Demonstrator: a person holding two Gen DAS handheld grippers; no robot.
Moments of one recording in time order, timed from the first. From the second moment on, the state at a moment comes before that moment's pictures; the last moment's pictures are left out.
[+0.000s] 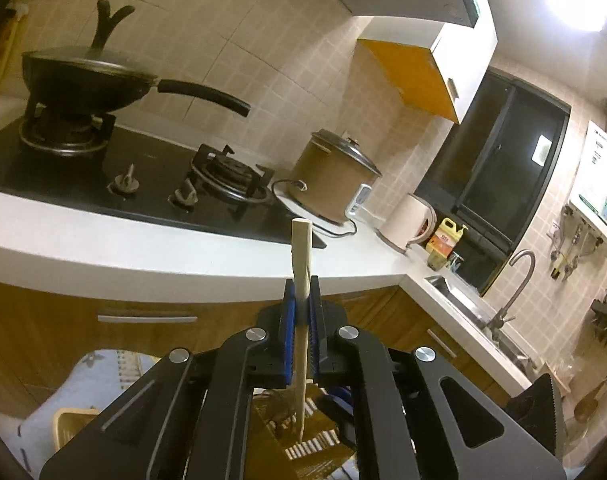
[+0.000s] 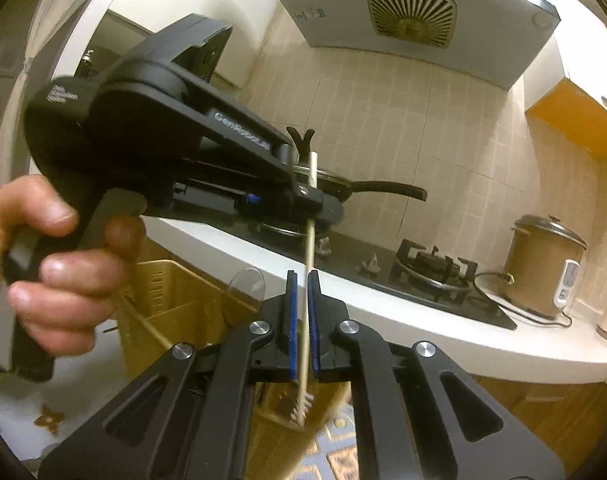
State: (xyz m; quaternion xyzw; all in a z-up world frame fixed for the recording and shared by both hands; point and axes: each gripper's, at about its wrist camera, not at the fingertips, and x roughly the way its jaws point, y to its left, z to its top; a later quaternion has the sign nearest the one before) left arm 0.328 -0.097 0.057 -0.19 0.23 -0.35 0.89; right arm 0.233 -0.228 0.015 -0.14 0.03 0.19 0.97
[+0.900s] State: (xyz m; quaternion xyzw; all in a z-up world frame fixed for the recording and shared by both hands) left arm 0.172 -0.034 0.045 -0.10 0.31 -0.30 0.90; right arm 0.114 -0.251 0.038 -0.06 0.27 0.15 0.95
